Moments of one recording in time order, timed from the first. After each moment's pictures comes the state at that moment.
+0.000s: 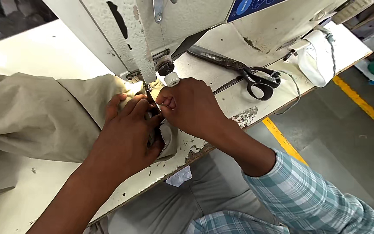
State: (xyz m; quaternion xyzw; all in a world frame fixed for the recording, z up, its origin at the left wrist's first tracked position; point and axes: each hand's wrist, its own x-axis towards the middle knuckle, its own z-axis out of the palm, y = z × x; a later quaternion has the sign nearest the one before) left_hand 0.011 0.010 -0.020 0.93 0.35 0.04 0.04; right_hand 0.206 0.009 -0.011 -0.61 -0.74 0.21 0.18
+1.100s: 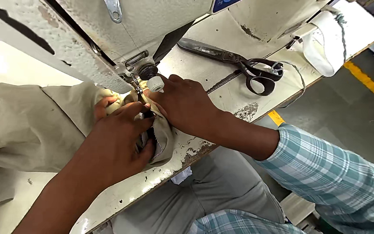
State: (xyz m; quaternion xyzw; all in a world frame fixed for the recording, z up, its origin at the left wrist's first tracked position) left_hand 0.011 0.023 -0.014 0.95 0.31 0.03 0.09; right_hand 0.219 0.019 -0.039 -0.53 -0.83 0.06 0.15
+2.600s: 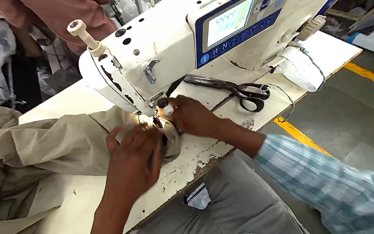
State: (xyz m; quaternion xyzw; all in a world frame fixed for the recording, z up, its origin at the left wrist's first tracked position) left_hand 0.000 -0.001 -0.013 0.92 0.36 0.17 -0.03; right_hand 0.241 0.036 -0.055 -0.41 -0.84 0.12 0.34
